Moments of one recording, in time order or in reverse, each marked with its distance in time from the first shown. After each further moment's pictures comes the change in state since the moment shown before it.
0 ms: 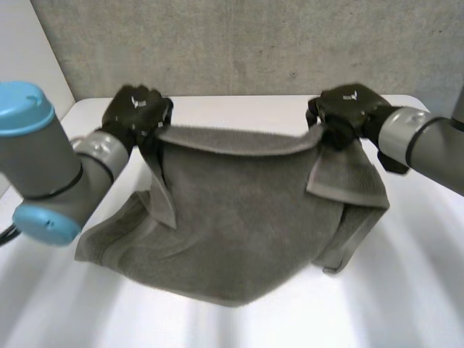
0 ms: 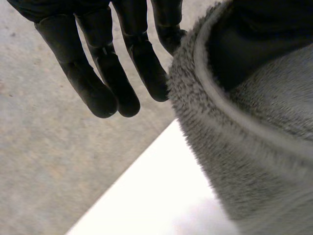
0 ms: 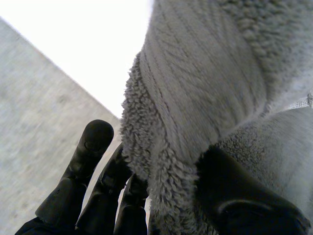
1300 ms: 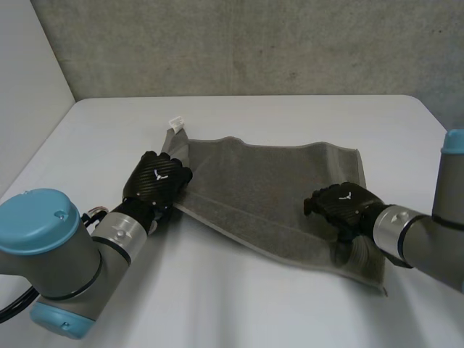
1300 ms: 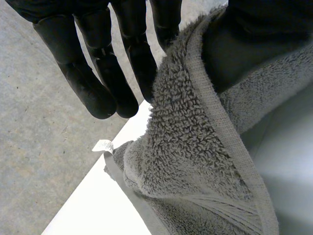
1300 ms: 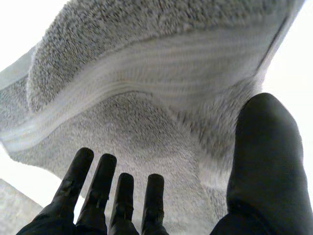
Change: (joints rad) left arm -0.074 0.072 -0.491 0.352 -0.005 0.126; right arm -0.018 -0.048 0.510 -0.106 0.068 -0.169; left_hand 0.015 0.004 0.002 0.000 0.024; right_hand -0.984 -0.957 -0.988 -1.004 -1.035
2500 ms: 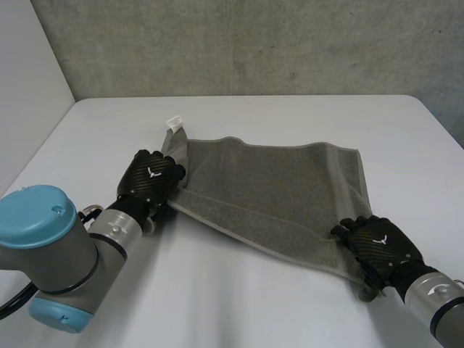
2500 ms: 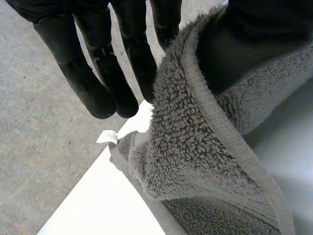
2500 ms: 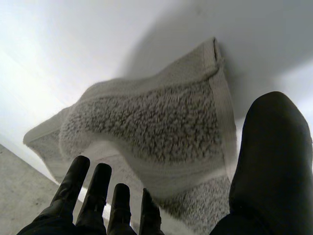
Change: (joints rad) left arm 0.026 -0.013 0.009 0.002 -0.008 -0.011; right arm -0.199 -0.267 0.634 -0.501 -0.068 -0.005; left_hand 0.000 0.000 0.000 0.000 0.000; right_hand -0.105 -0.091 -0.081 -0.063 -0.058
